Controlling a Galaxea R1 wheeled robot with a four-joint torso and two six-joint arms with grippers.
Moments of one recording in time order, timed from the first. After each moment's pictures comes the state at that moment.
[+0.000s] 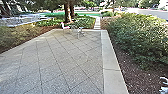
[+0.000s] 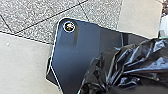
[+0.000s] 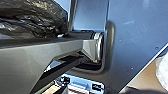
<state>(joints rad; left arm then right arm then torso) 1.34 2.85 -2.50 -0.10 -0.02 -0.02 -1.52 3.04 -2.65 -0.12 -0.03 0.09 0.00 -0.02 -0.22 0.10</state>
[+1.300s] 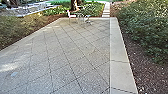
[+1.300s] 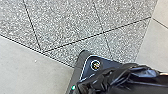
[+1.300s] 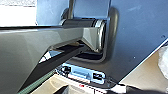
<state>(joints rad) 1.01 2.74 -2.49 -0.26 0.10 -0.02 -1.48 3.03 -2.65 -0.10 0.00 0.11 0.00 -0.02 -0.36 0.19</state>
